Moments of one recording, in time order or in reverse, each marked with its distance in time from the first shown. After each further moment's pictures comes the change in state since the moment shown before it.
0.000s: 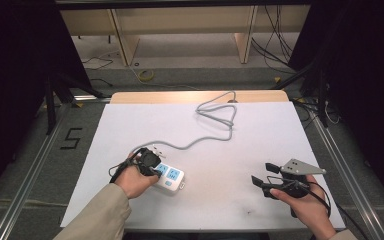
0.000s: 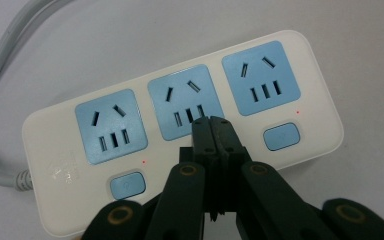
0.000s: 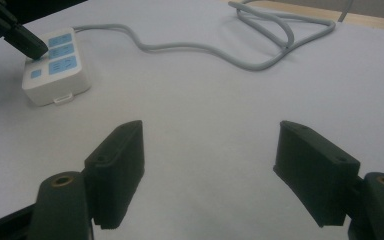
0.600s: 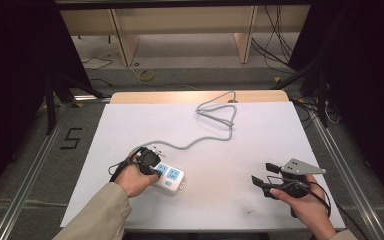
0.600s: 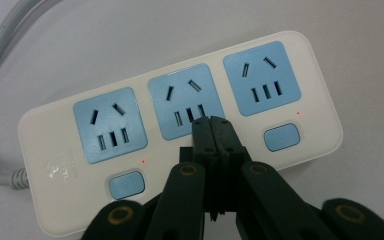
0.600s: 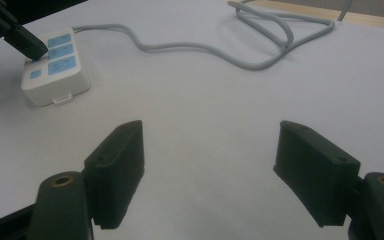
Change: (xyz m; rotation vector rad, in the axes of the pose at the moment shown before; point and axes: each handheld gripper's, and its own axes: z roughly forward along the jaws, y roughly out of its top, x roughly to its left) left arm 0.002 0.001 0.001 0.004 -0.016 -0.022; right arm 0.000 0.000 0.000 0.002 -0.003 0.006
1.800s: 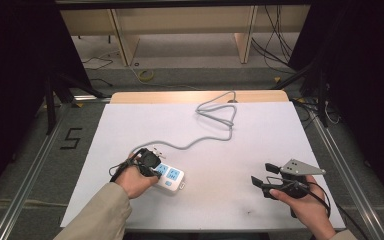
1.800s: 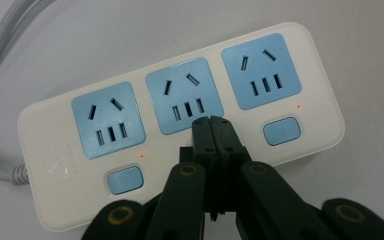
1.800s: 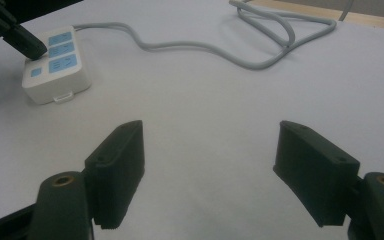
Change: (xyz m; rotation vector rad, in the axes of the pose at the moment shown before) left arm -0.003 -0.002 0.000 0.008 0.018 0.016; right arm 0.001 0.000 0.000 0.002 0.001 -0.009
